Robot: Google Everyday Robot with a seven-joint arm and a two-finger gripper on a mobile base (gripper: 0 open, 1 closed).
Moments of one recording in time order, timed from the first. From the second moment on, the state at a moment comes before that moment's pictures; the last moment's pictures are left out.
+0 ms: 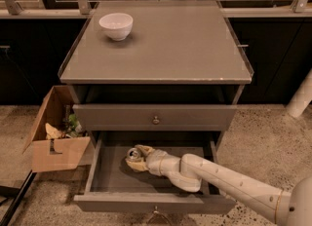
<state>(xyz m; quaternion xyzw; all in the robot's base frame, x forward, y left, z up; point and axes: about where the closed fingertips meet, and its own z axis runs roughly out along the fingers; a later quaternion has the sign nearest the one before) 0.588 0.096 0.432 -0.38 0.70 0.33 0.50</state>
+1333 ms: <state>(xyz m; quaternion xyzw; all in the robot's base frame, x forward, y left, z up) 0.557 0.070 0.510 -0.34 0.67 0.33 0.58</state>
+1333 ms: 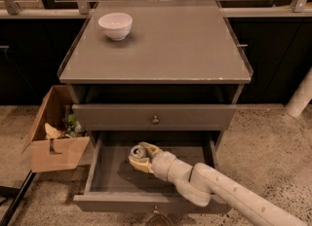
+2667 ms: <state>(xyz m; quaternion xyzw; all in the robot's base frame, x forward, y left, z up) 0.504 0.044 0.705 -0.42 0.63 0.32 0.57</state>
